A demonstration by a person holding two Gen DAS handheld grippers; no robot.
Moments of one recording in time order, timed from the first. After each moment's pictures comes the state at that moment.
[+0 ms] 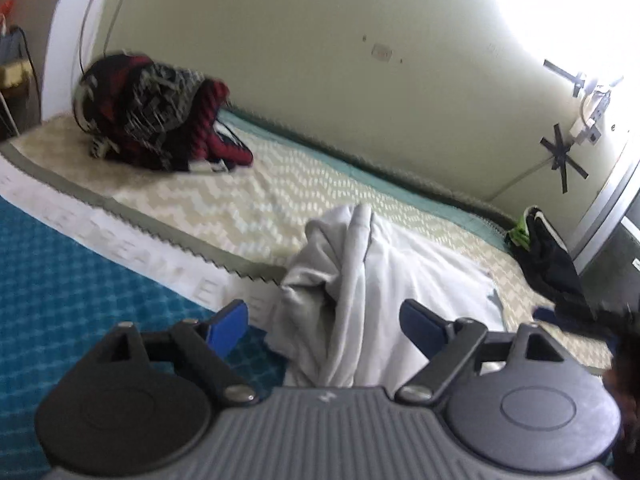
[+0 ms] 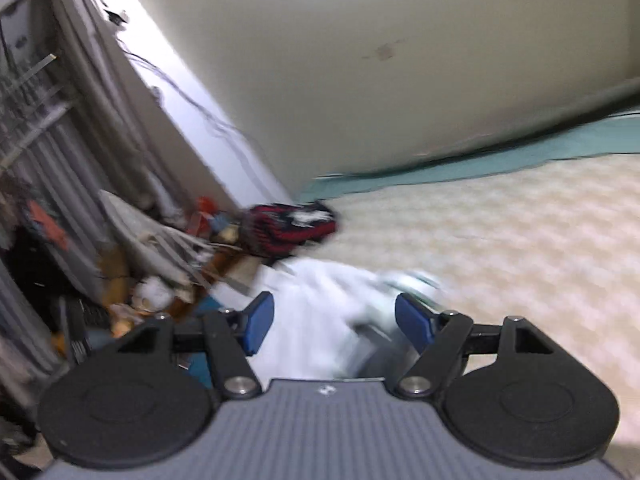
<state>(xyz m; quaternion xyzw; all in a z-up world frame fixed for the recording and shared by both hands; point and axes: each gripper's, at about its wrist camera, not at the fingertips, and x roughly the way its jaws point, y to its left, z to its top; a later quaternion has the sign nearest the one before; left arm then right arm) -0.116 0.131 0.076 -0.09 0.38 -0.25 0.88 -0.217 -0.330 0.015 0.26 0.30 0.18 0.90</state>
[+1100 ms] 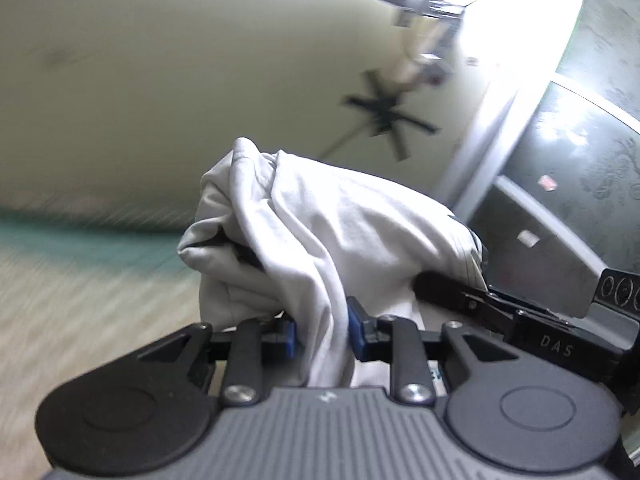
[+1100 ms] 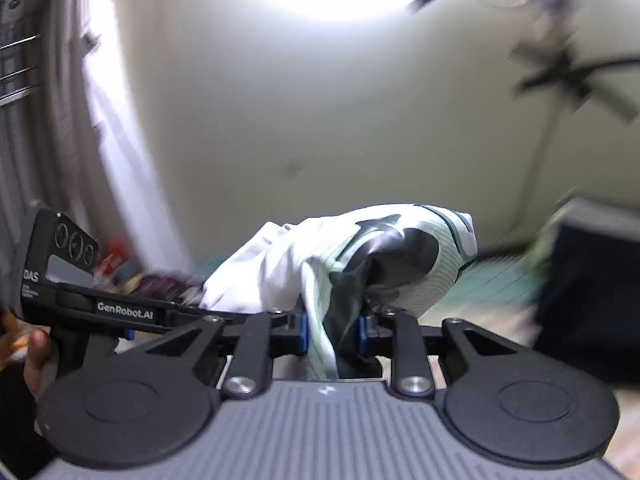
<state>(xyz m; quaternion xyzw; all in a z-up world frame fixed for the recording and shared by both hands) -0.060 -0.189 0.156 -0.04 0.36 -0.49 0.80 -0.219 -0.458 0.098 0.14 0.18 0.04 0.97</state>
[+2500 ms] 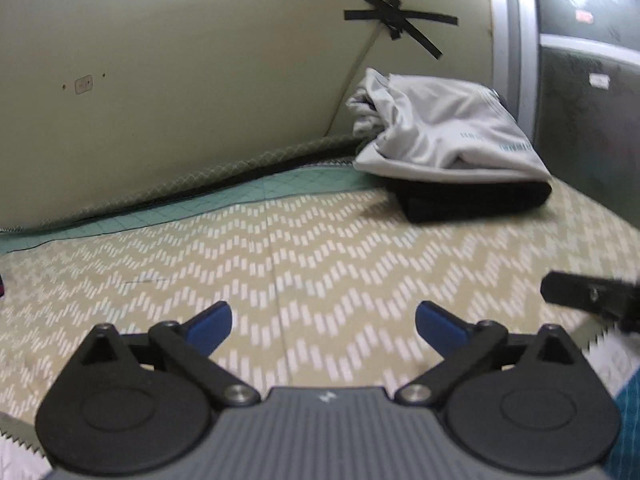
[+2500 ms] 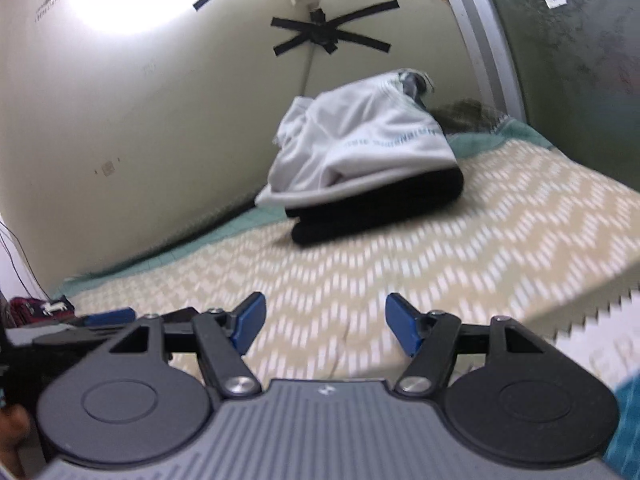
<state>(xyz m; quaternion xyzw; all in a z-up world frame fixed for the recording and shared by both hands) -0.175 -0.217 0.035 0.16 0.29 -0.34 0.88 -0.323 -0.443 -0.013 0.21 0.22 -0.22 0.93</state>
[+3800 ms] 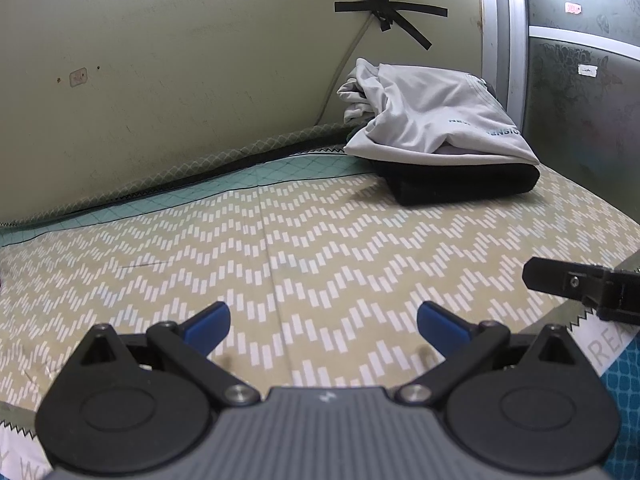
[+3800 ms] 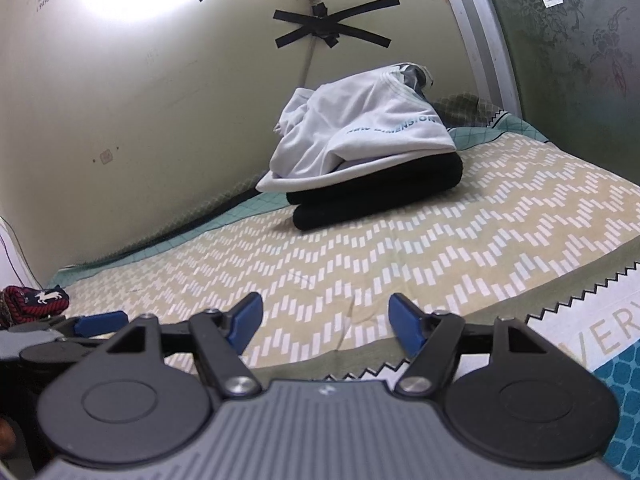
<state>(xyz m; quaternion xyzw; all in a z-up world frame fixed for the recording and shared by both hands) -0.185 -0.205 0.036 0.16 0.30 -0.35 0.87 -0.324 -0.433 -0.019 0.20 0.22 -0.22 0.93</state>
